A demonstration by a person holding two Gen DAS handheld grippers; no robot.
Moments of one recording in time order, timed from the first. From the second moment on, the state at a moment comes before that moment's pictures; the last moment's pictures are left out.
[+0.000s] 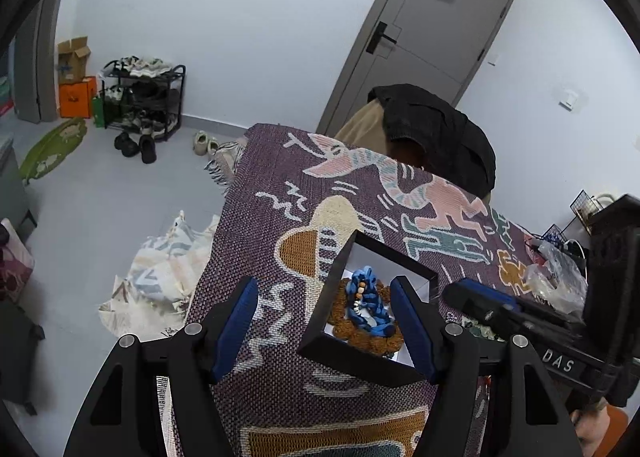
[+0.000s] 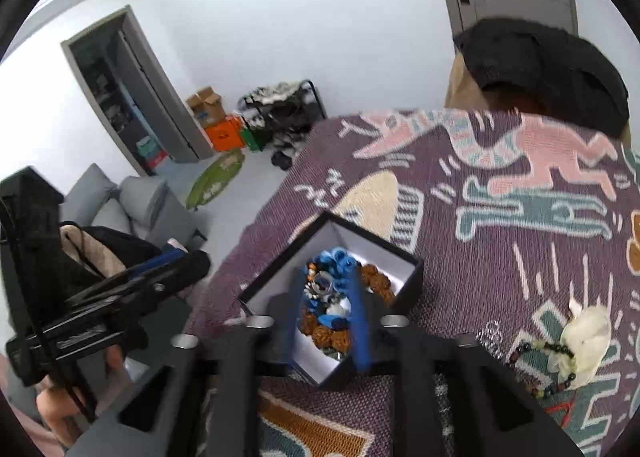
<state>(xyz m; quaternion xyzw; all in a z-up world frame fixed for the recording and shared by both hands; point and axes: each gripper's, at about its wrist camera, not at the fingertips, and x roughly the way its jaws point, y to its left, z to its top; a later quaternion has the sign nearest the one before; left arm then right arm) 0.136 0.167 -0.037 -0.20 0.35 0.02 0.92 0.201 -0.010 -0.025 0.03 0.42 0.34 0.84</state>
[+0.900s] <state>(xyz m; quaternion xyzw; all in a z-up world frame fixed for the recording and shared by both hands) 0.154 0.035 -0.027 -0.11 0.36 -0.06 0.92 0.193 -0.200 -0.053 0.13 0.42 0.25 0.86</state>
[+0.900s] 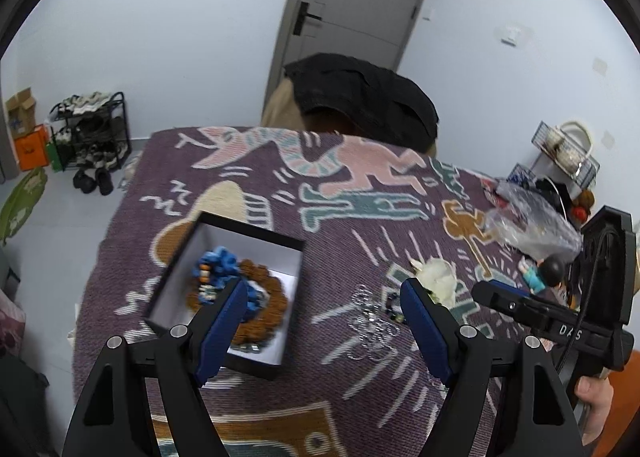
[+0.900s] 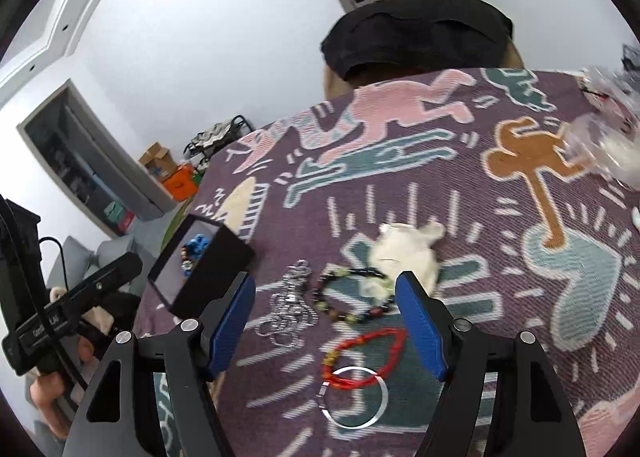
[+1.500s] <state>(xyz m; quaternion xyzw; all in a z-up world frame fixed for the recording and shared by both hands) 0.203 -0.036 -0.074 -0.07 0.45 -0.06 0.89 0.204 -0.255 -0.072 0.18 0.42 0.21 0.86</state>
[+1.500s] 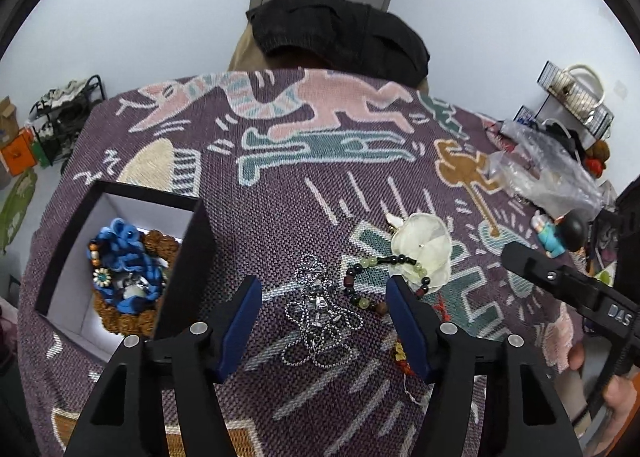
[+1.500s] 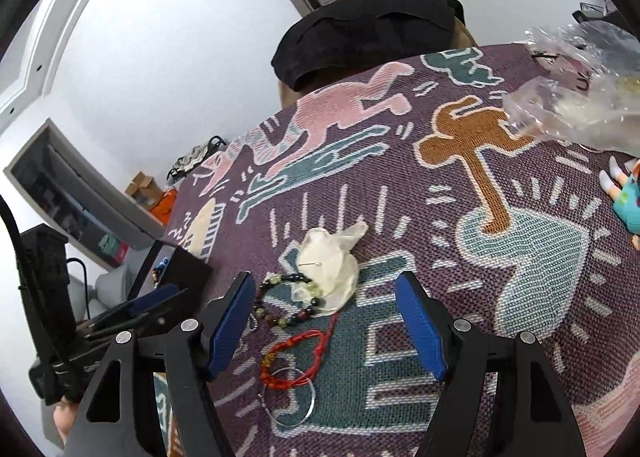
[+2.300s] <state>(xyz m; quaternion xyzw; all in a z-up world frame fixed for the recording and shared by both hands) 0.220 -0.046 -0.115 -0.07 0.49 0.00 0.87 0.240 -0.236 -0.122 0.23 0.47 0.17 0.84</state>
